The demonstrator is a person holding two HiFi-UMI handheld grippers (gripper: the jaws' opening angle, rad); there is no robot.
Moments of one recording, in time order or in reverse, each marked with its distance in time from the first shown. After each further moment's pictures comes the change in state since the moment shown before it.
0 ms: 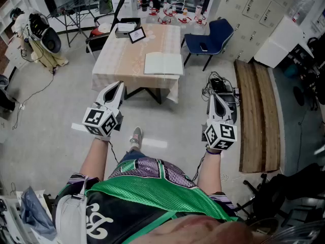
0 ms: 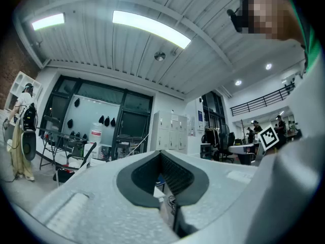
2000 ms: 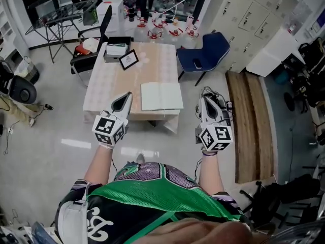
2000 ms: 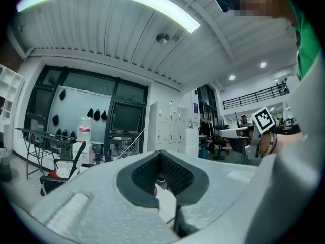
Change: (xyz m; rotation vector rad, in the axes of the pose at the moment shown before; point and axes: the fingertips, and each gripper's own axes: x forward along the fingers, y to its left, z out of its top) left arm 0.208 0.162 -0.008 0.041 0.086 -0.113; right arm 0.269 0.042 0.047 0.000 -0.013 0.066
